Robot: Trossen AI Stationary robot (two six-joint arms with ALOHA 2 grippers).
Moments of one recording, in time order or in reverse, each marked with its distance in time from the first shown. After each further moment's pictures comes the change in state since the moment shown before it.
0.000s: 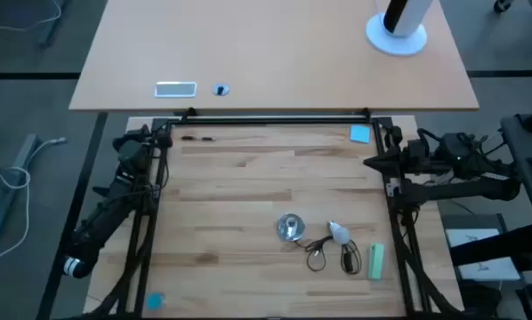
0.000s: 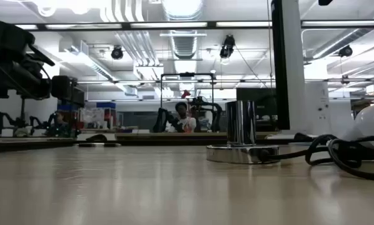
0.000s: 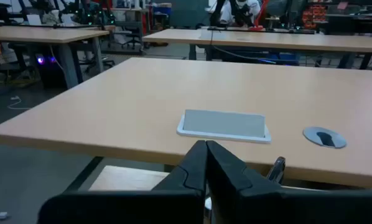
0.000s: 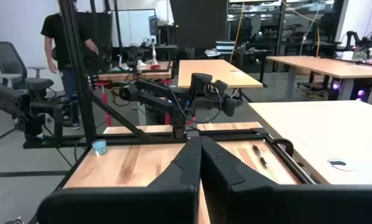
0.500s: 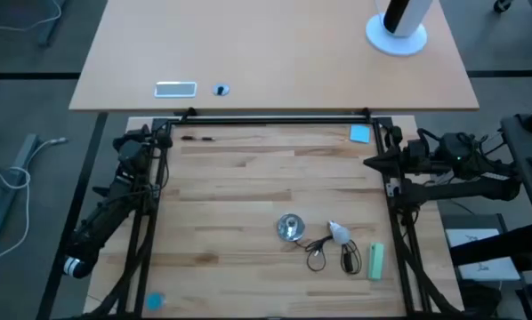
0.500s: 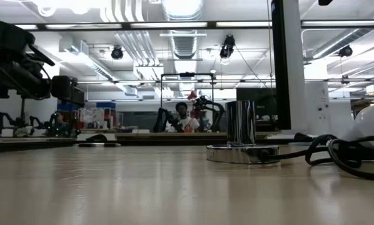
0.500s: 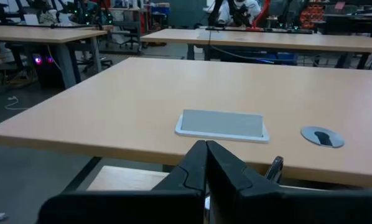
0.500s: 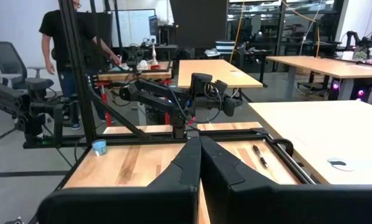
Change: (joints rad) left arm 0.000 0.000 0.000 0.000 0.007 0.000; right arm 0.000 0.000 0.000 0.000 0.000 0.000
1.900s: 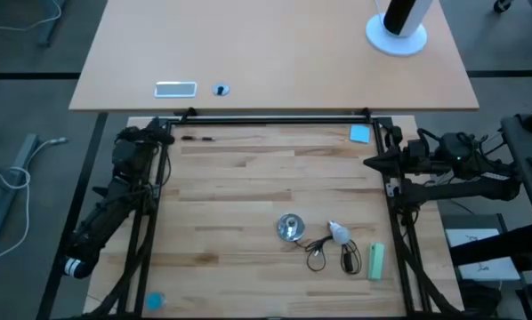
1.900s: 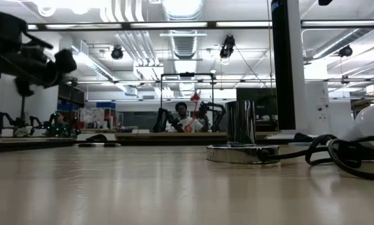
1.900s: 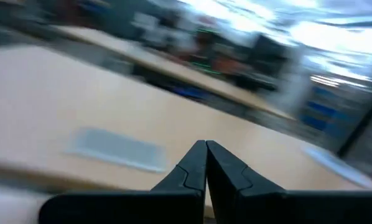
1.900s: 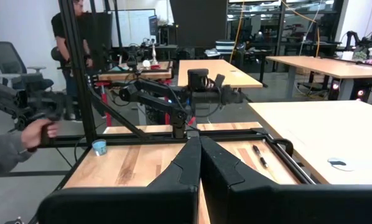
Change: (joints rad) left arm 0.000 -0.022 0.041 0.120 0.390 -0.297; right arm 0.000 0.000 0.000 0.000 0.000 0.000
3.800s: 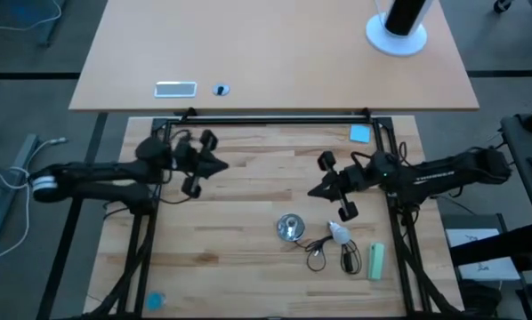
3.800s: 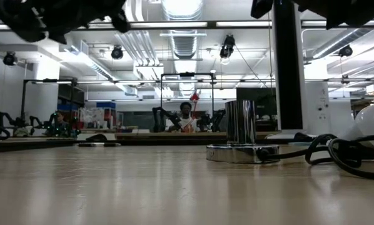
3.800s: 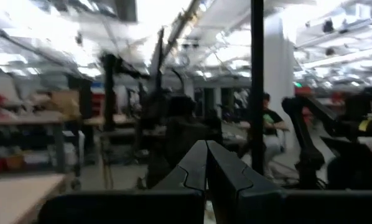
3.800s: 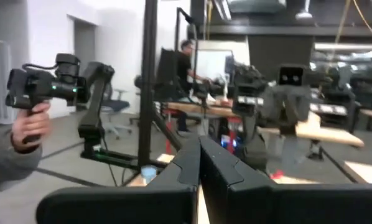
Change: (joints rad) left arm -0.866 0.740 0.382 0.645 0.658 0.221; right arm 0.012 0.661 -0.281 1.179 -0.347 -0.025
